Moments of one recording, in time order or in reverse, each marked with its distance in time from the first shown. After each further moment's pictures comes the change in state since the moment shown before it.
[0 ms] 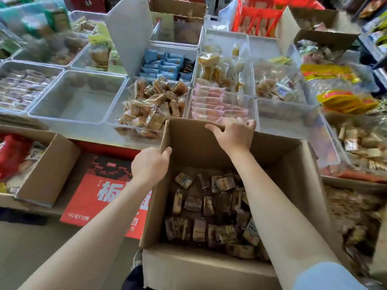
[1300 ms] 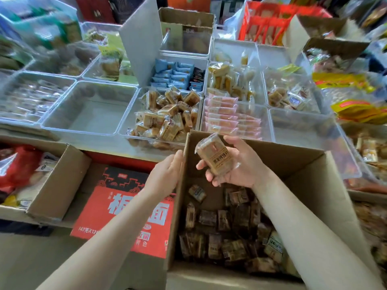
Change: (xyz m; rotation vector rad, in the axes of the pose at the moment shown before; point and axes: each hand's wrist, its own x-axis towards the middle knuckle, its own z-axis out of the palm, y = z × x) left_hand 0.019 -0.028 -0.006 -0.493 -0.190 0.049; right_hand -0.018 -0.044 -0.054 1.994 -1.466 0.406
